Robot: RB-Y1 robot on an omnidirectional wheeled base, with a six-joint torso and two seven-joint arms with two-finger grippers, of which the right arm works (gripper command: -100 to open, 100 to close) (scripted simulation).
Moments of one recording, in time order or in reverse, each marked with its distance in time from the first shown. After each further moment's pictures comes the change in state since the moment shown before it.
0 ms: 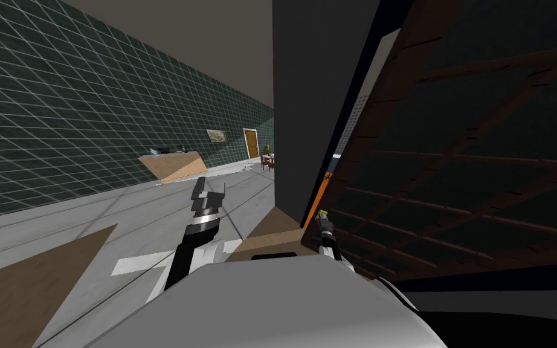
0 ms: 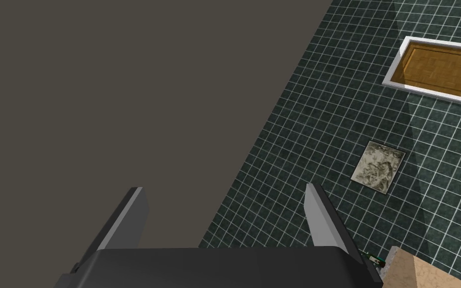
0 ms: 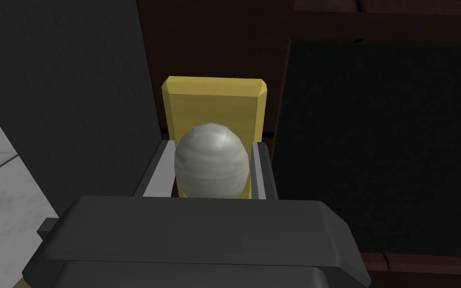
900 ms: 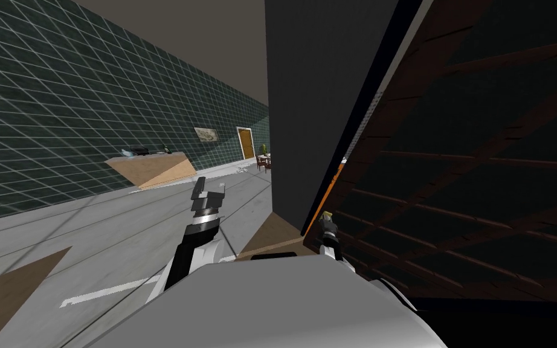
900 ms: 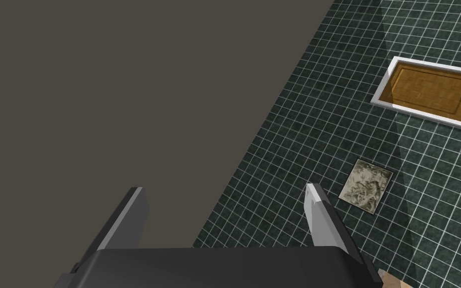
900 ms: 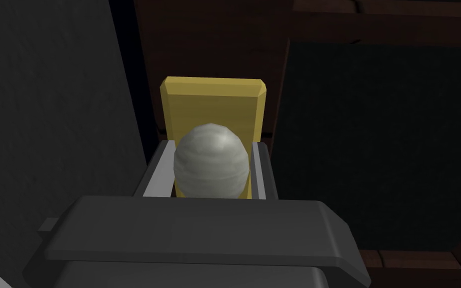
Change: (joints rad) arm -0.006 0.015 -0.077 0.022 -0.045 -0.008 0.052
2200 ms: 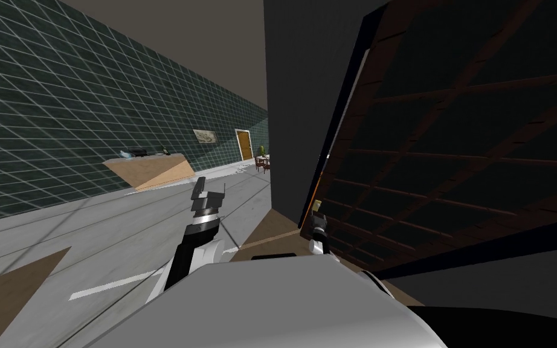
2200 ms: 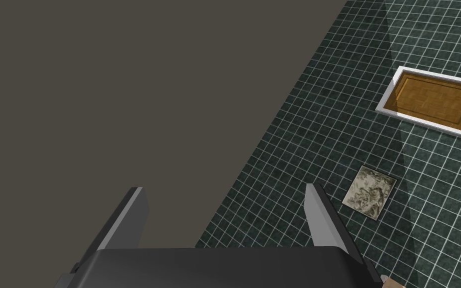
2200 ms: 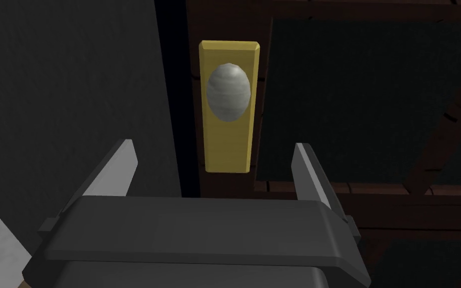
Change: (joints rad) arm -0.062 0.107 -0.002 -0.003 0.006 0.002 0.114
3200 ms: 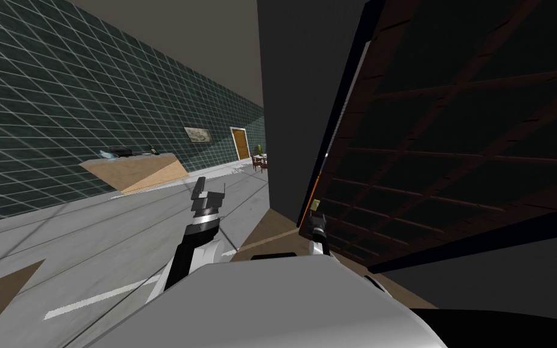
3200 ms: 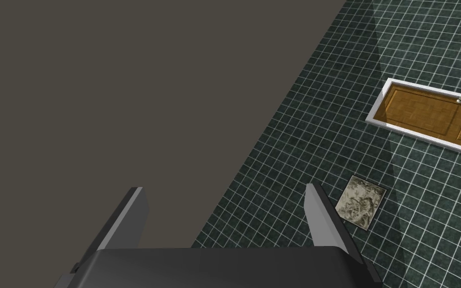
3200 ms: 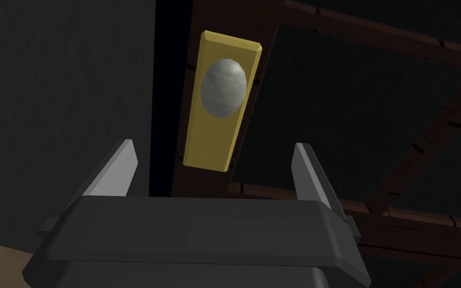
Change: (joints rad) arm 0.033 0.009 -0.006 -0.050 0.048 0.011 0.182
